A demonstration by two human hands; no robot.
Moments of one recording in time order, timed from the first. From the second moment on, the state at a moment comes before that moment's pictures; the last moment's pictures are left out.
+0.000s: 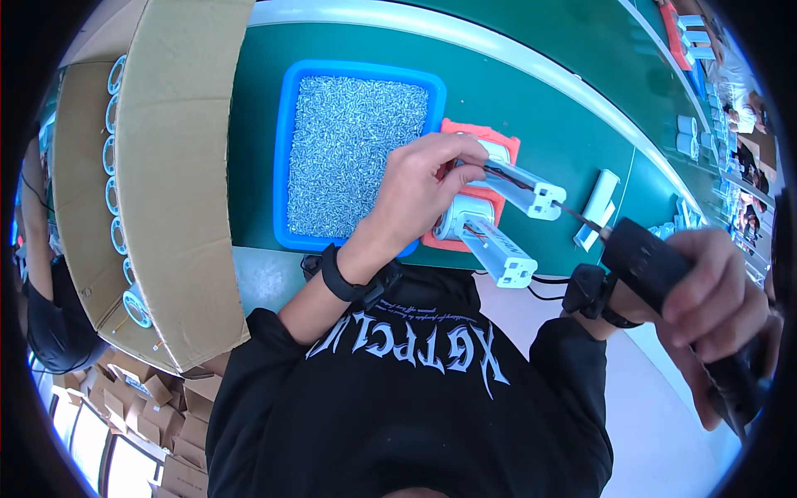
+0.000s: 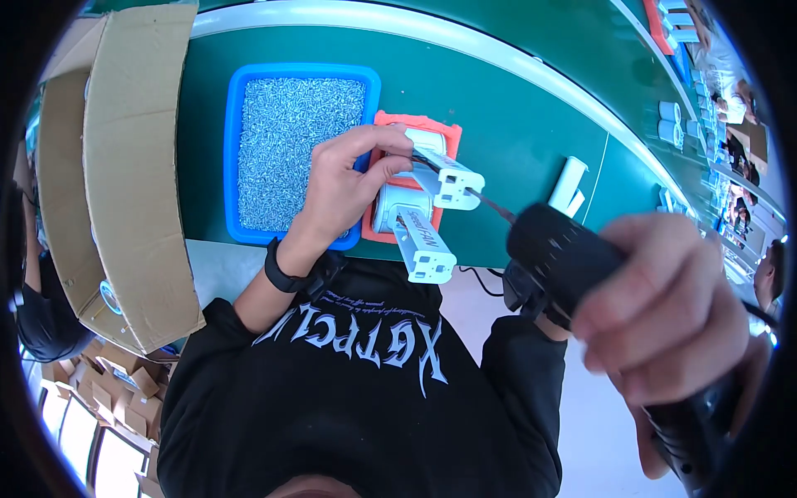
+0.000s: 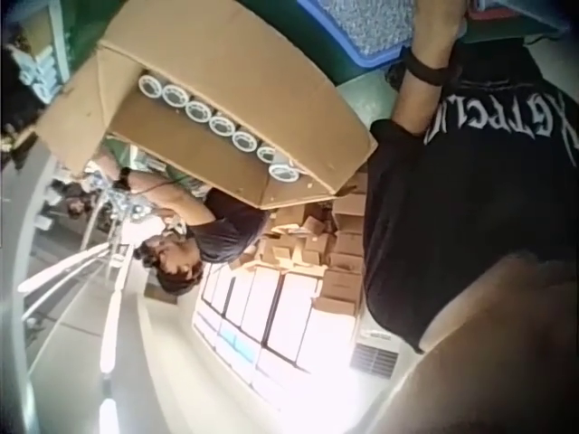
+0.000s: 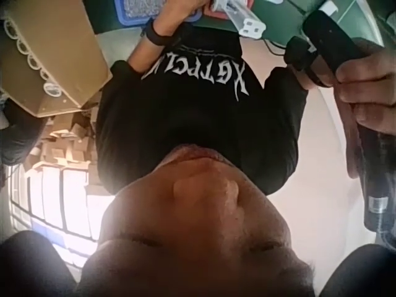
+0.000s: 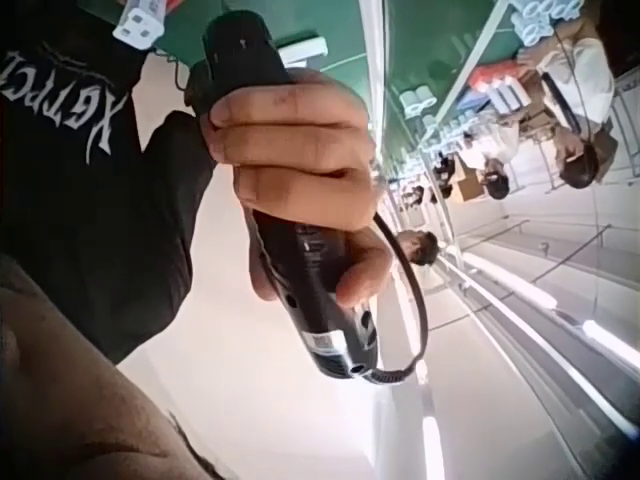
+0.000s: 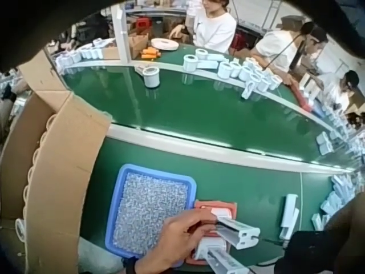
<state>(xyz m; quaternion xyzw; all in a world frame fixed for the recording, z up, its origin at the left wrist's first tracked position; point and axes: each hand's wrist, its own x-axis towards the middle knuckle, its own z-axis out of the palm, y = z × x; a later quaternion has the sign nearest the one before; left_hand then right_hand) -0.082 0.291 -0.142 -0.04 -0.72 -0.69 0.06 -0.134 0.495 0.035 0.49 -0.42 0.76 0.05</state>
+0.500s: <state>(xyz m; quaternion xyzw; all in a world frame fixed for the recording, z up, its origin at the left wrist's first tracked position) -0.080 0.281 -0.132 -0.08 -0.67 -0.73 0.05 -0.136 0.510 0.034 0.42 -0.39 0.81 0.13</state>
